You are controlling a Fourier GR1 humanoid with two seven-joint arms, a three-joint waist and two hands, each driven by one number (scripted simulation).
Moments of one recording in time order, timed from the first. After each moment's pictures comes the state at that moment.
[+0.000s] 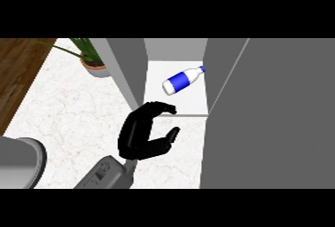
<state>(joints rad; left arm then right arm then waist) -0.33 0.12 -0.58 -1.32 0.60 0.23 -0.53 0.99 -0.20 0.21 -2.47 -0.08 0.47 -0.27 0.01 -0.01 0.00</state>
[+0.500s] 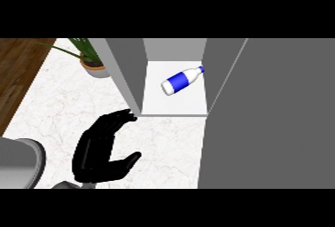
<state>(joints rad) -0.08 0.32 -0.51 -1.60 0.64 0.20 -0.50 1.00 -0.32 0.33 -2.49 -0.02 0.59 -0.29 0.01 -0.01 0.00</state>
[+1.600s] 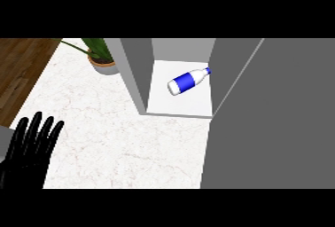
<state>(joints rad) 0.25 0.57 -0.27 -1.83 0.87 0.00 -0.50 0.88 -0.42 0.59 -2.50 0.03 0.54 -0.18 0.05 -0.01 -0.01</state>
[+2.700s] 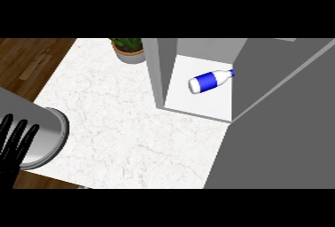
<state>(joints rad) 0.31 0.72 -0.16 -1.86 0.96 -0.22 -0.48 0.66 -0.42 0.63 -2.49 0.00 0.49 -0.04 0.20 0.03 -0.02</state>
